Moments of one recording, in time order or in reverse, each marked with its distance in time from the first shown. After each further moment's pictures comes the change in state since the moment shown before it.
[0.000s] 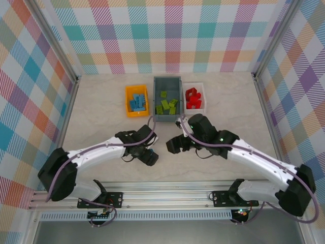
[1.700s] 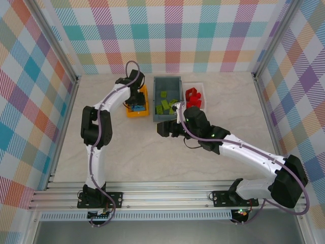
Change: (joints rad) left arm 0.517 0.793 1.061 -0.218 -0.074 -0.233; right arm 0.002 0.150 0.055 0.375 0.093 0.149
